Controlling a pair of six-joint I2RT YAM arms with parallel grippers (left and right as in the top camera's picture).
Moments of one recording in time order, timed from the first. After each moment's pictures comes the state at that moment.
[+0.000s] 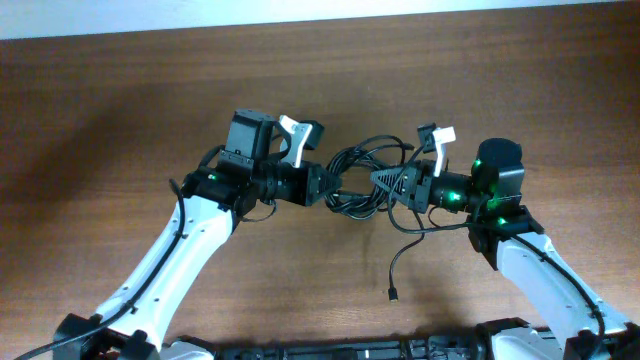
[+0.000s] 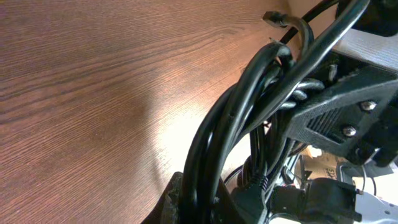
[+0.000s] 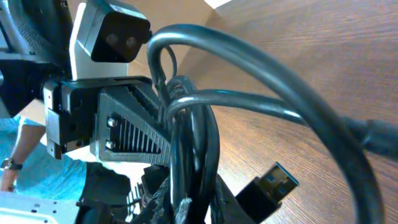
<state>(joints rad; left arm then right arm) -0.39 1.46 1.03 -0.49 0.72 -0.27 0.09 1.26 0.52 0.35 -1.06 0.54</state>
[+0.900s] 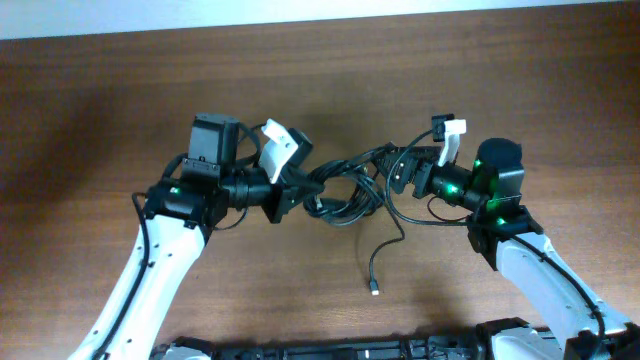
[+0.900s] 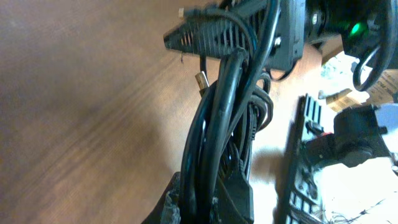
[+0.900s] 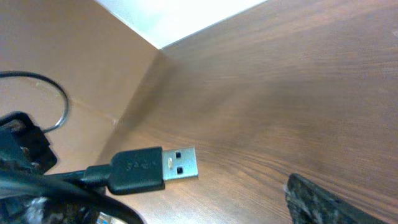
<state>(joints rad) -0.28 1.32 1.04 -0.64 0.85 0.28 0.10 1.26 0.52 0.39 -0.79 0.56</state>
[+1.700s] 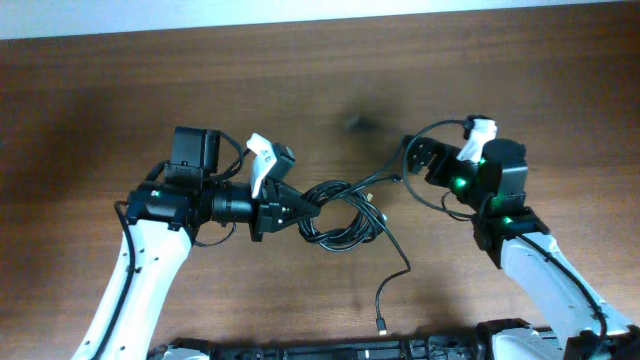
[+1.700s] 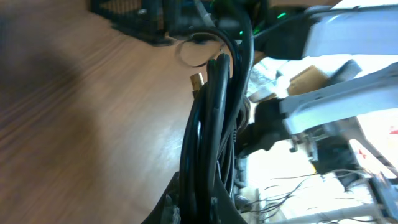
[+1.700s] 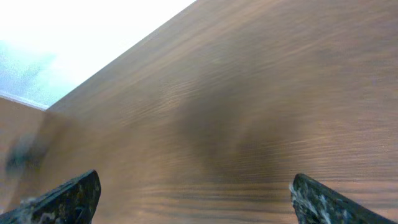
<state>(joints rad) -0.20 1.29 1.04 -0.85 1.15 0.40 0.03 1.26 0.53 0.20 -0.34 0.58</state>
